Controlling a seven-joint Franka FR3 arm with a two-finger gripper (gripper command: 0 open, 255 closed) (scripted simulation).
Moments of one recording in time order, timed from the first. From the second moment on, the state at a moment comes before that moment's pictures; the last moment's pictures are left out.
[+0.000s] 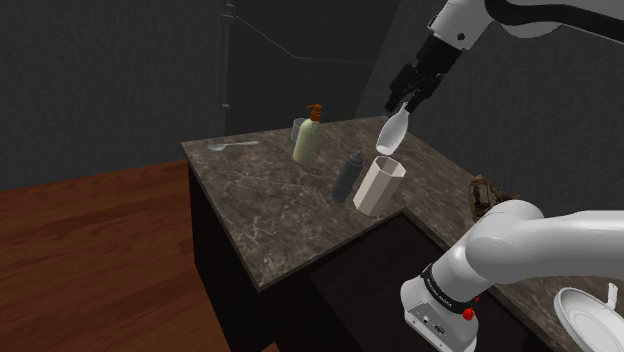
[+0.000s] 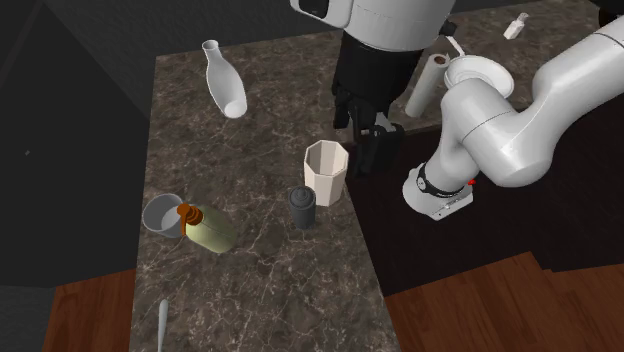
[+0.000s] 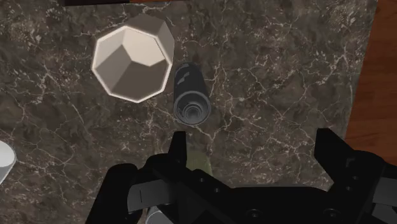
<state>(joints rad) 0.01 -0.77 0.02 -2.33 0.11 1.68 0.07</state>
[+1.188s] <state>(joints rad) 0.17 -0.70 -0.33 -2.85 0.14 2.46 -0.57</state>
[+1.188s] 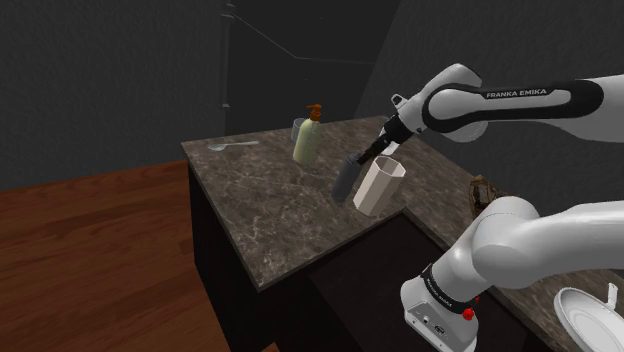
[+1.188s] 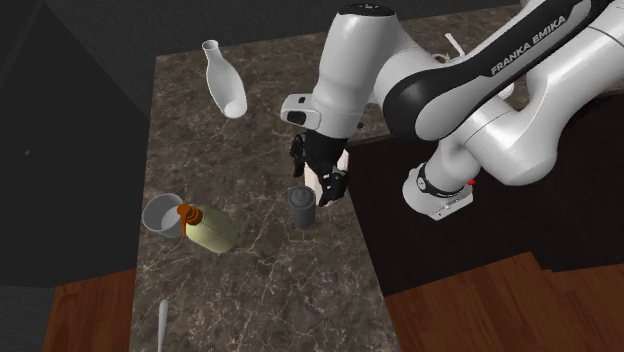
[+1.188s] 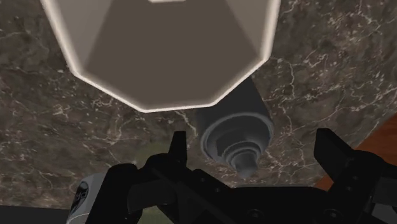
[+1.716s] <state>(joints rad) 0.22 -0.60 -0.39 -2.91 0.19 2.62 -0.65</state>
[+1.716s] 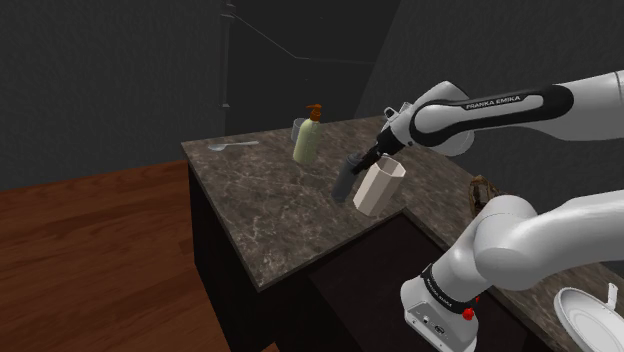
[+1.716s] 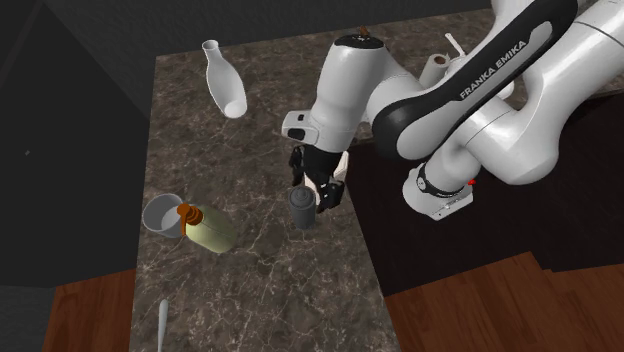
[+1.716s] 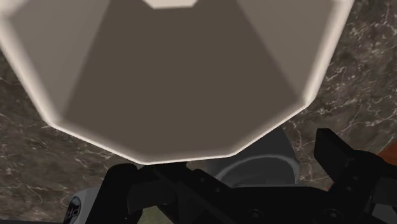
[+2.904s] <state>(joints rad) 0.19 -0.66 -0.35 -2.87 0.16 2.53 -0.61</state>
